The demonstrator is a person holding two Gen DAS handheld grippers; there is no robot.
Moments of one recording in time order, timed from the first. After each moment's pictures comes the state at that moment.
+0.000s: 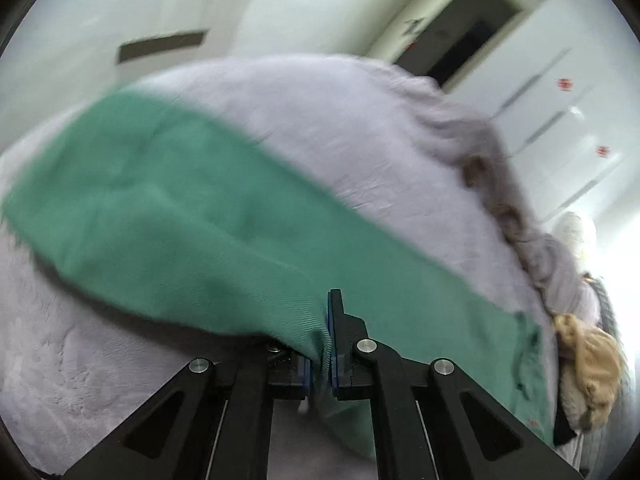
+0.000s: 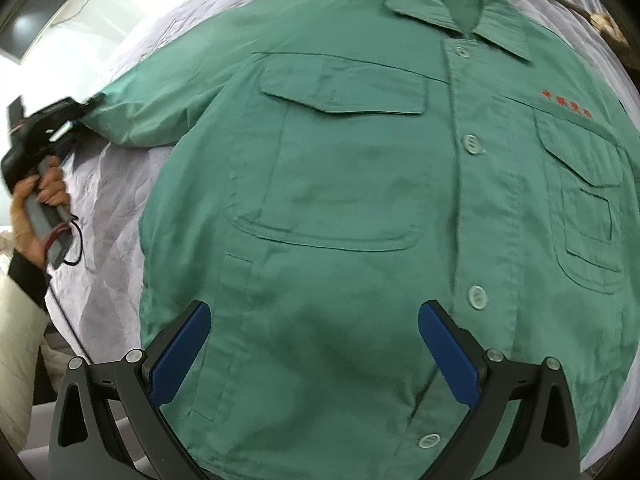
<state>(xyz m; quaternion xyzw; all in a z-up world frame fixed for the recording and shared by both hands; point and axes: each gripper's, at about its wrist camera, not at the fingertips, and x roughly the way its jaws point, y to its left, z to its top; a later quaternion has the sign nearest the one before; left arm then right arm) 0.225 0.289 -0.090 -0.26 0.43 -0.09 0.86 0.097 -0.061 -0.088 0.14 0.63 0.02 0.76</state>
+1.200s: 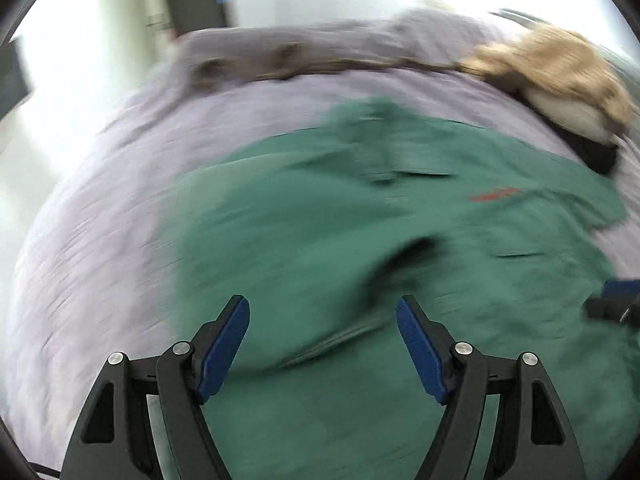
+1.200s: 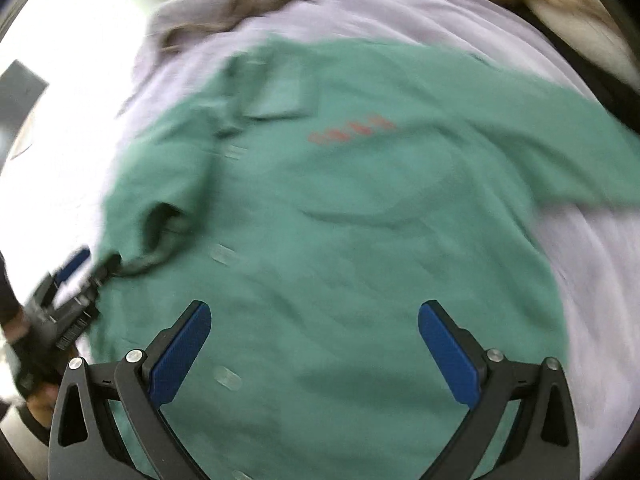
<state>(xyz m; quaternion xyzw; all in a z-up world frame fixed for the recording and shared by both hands) 0.105 -0.038 -0.057 0.15 0.44 -0.23 0.86 0.106 -0.236 -0.058 0.22 0.54 -0.05 0.81</state>
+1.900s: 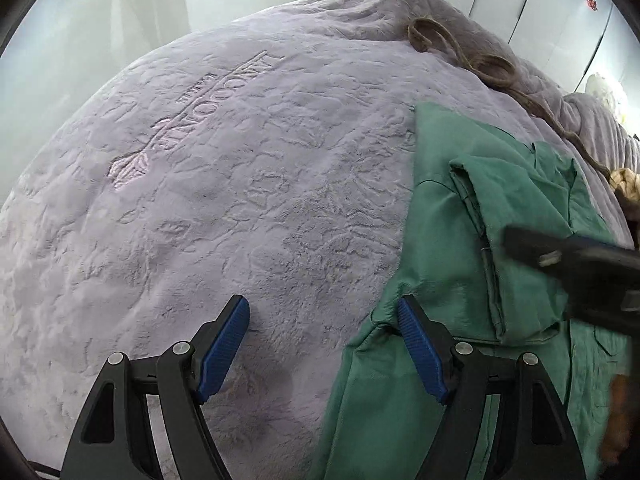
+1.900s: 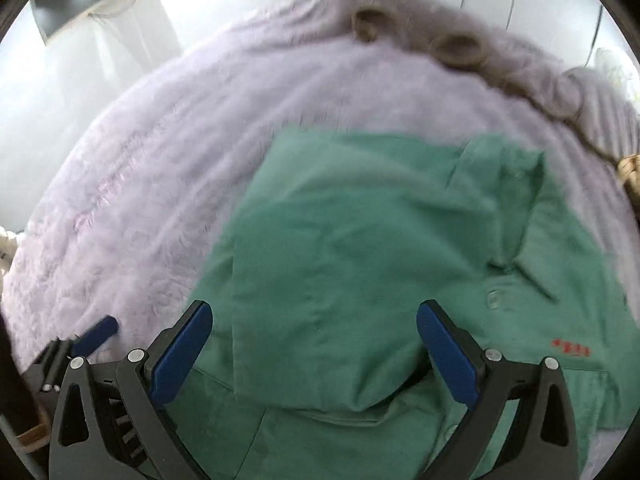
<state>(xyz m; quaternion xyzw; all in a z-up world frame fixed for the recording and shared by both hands) 0.139 0.094 -0.111 -0.04 0.51 -0.04 0.86 0.243 -0.044 -0.052 0.01 0.52 0.04 0.86</state>
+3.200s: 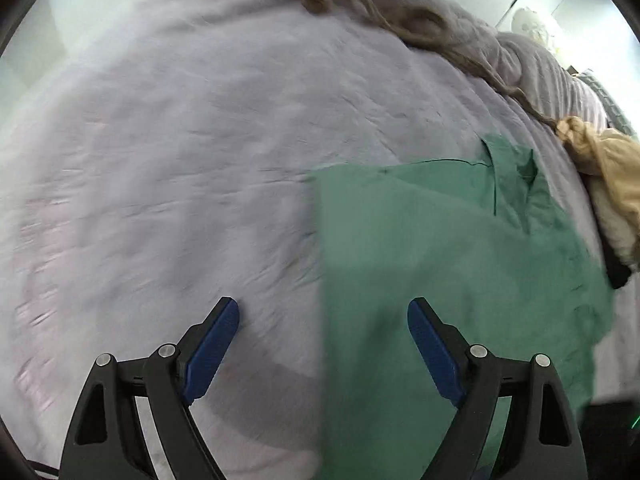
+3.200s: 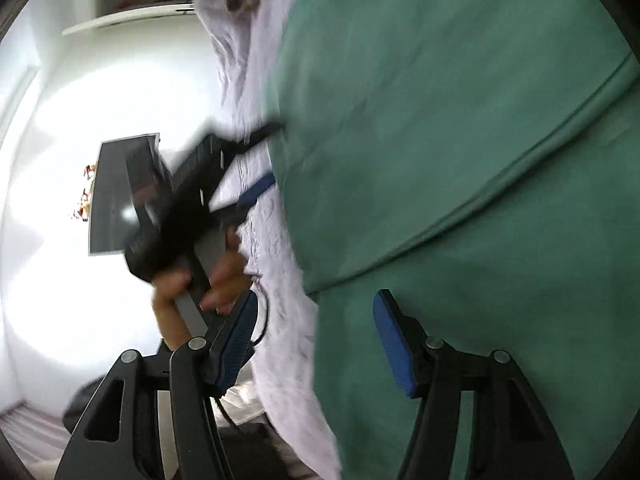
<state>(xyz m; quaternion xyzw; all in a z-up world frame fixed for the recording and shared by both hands) 0.319 0.017 -0.113 0.00 0.59 -0.22 0.78 0.175 -0.103 -0.152 0.58 0.46 0.15 0.65</state>
